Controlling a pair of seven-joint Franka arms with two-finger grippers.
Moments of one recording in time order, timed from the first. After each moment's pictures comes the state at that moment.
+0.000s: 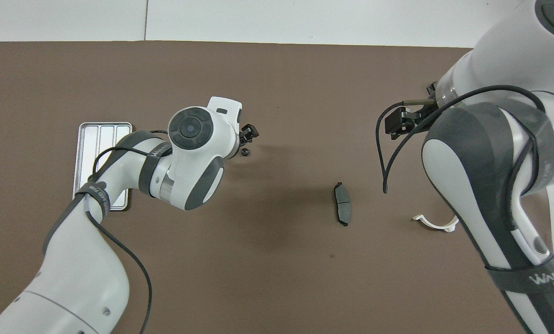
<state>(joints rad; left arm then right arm) -0.45 0.39 -0.03 -1.77 -0.02 2.31 -0.96 0.15 0.26 0.10 -1.40 -0.05 1.59 0.30</state>
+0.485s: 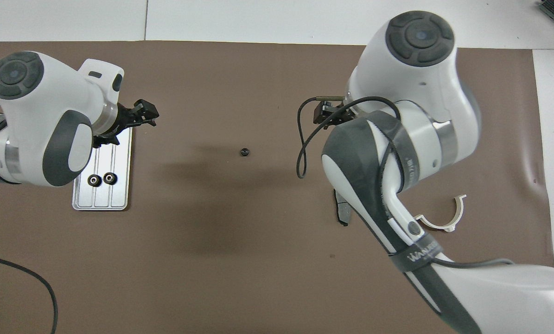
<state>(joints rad) -0.15 0.24 -0.02 -1.78 -0.02 2.08 -0.57 0.33 0.43 0.10 -1.33 -0.07 1.76 0.57</state>
